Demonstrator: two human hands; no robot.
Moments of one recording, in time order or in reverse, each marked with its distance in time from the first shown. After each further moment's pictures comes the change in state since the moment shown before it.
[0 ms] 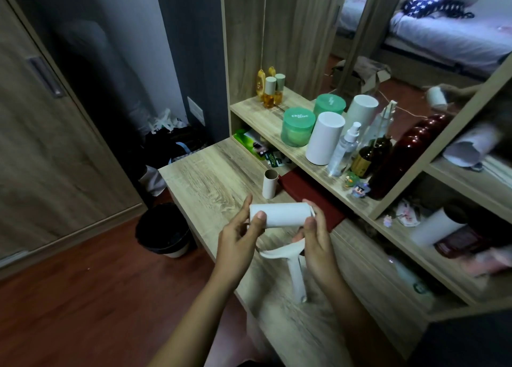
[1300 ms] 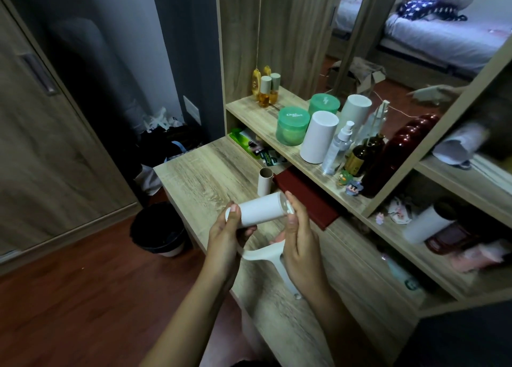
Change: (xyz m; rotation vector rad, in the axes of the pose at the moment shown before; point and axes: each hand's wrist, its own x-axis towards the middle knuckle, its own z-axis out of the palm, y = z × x) left_hand -0.002 0.017 0.005 -0.527 0.189 -0.259; right_hand -0.023 -0.039 0.016 -0.165 0.000 -0.254
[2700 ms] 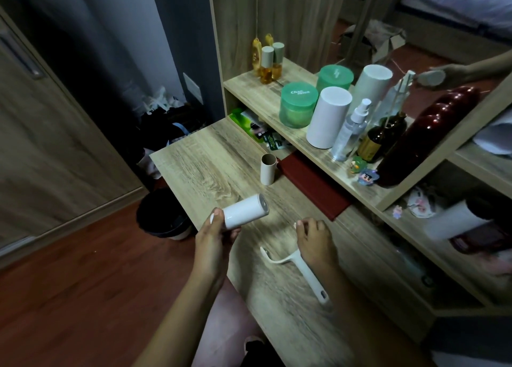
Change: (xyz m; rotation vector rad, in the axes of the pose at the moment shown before) left_hand 0.048 -0.037 -0.032 -0.032 0.240 -0.045; right_hand 0.034 0.192 -0.002 -0.655 -0.100 0.476
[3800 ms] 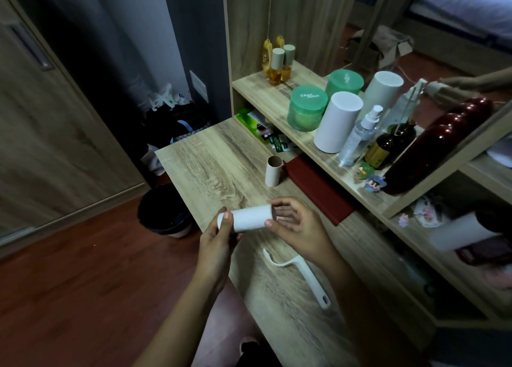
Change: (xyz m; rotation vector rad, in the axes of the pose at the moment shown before) left_hand 0.002 -0.007 -0.014 0.117 -0.120 0.050; right_hand -0.038 -0.096 -0.072 0.754 -0.335 -0.384
